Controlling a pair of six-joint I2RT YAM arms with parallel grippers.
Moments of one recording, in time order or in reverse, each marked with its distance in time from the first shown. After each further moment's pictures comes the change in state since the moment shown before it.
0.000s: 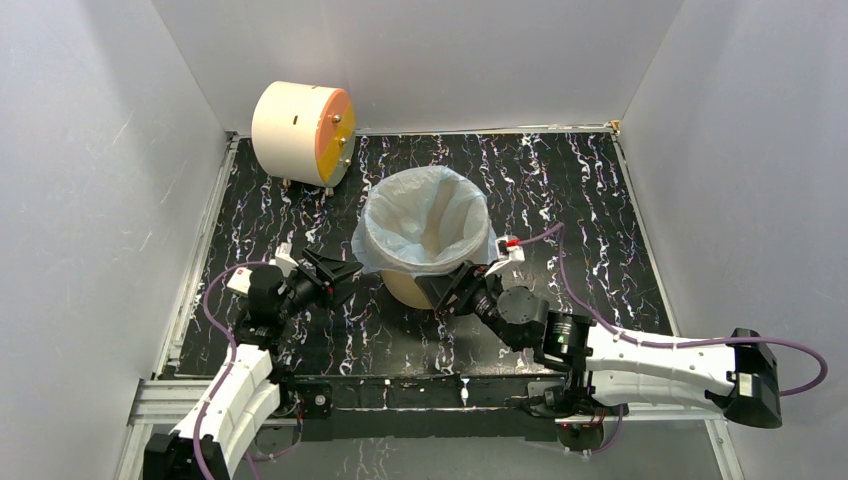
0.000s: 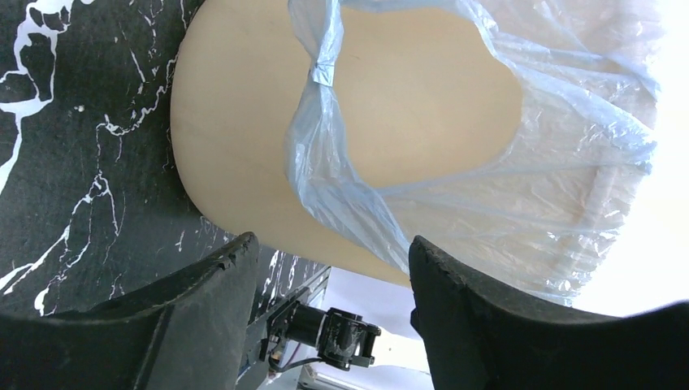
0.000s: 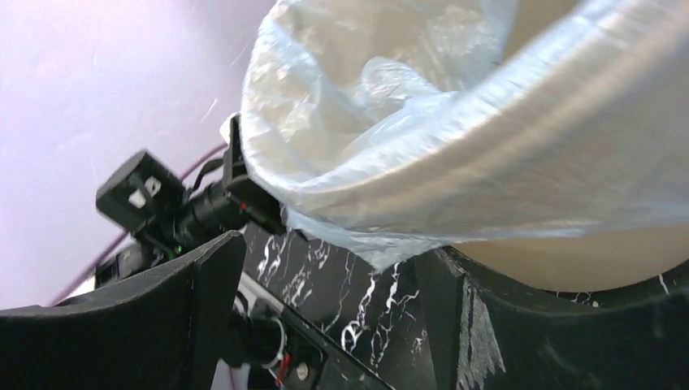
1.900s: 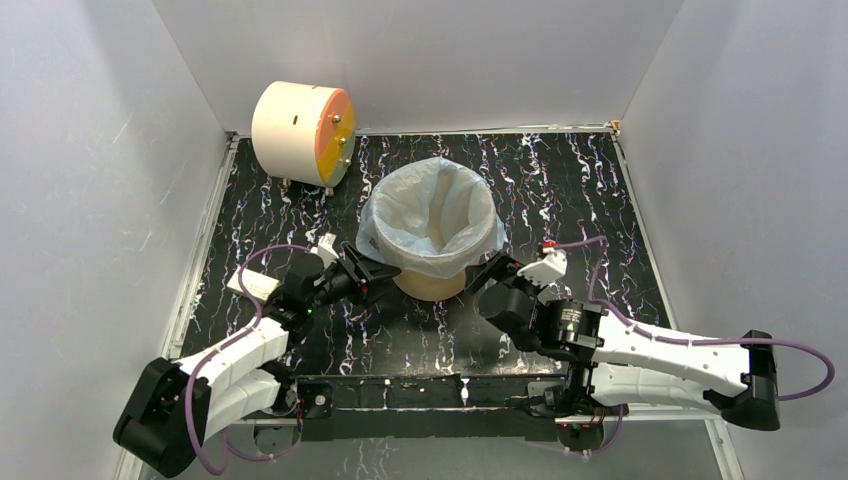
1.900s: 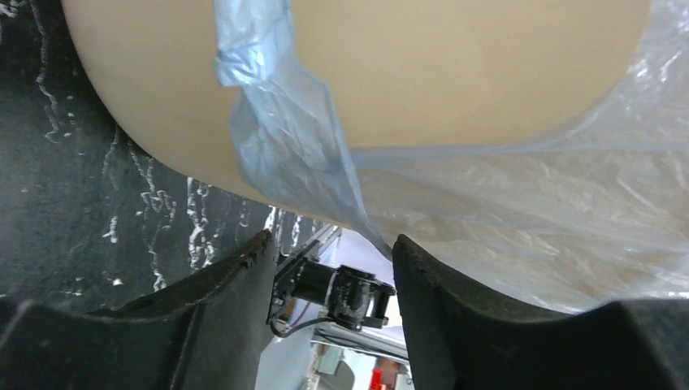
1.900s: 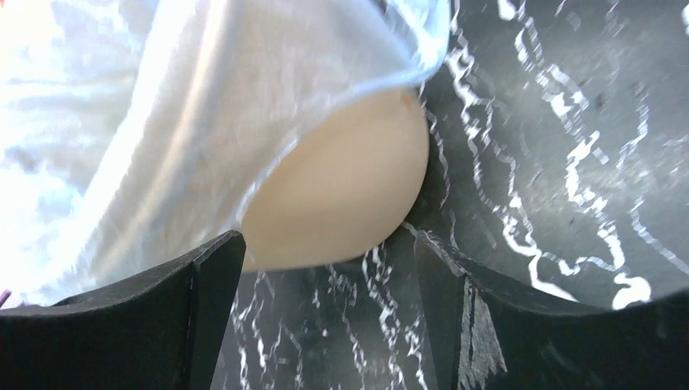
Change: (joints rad) left arm -0.349 0.296 0.098 0.209 -0.148 -0.058; right arm -0.022 0.007 0.163 -0.809 0.387 0.549
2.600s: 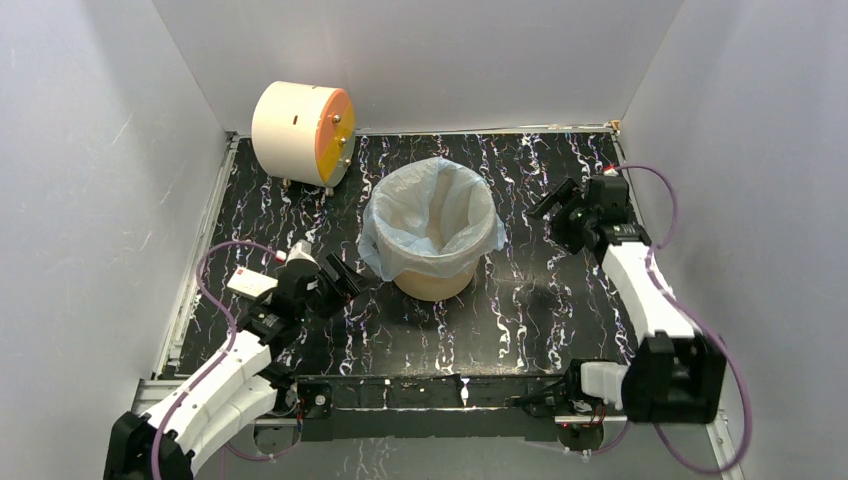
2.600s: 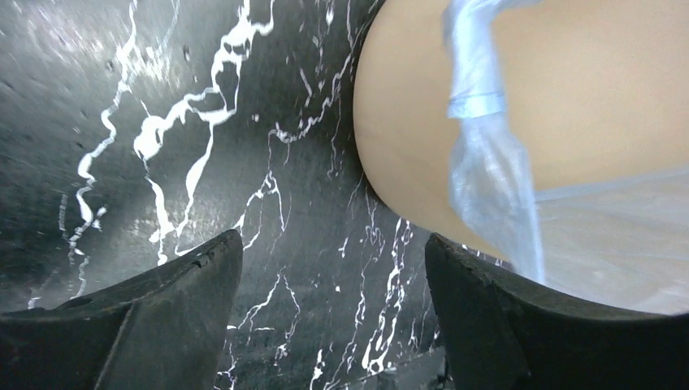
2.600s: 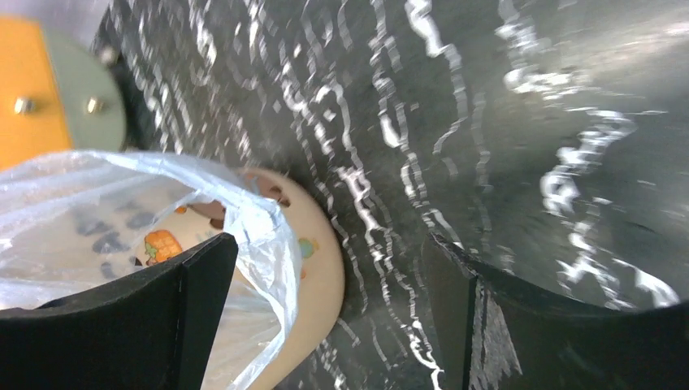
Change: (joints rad) left arm -0.003 -0.240 0.079 -0.645 -0.384 0.381; right arm -1.226 0.272 0.157 0.203 -1.078 -0.636
